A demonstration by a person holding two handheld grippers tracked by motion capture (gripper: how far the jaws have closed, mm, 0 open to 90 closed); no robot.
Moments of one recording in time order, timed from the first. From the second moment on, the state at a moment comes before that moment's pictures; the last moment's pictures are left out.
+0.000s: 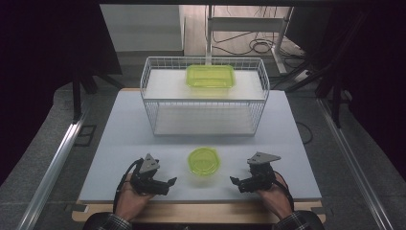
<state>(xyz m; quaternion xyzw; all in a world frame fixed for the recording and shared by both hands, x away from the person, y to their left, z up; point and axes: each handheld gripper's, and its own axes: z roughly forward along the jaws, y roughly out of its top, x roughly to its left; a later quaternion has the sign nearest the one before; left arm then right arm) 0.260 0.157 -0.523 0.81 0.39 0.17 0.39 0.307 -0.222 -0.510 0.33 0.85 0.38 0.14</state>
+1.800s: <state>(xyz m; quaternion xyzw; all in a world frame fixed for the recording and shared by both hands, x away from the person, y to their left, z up) 0.254 0.153 -0.533 0.84 0.36 0.19 0.37 0.385 -0.182 -0.488 0.41 0.80 0.42 -0.10</state>
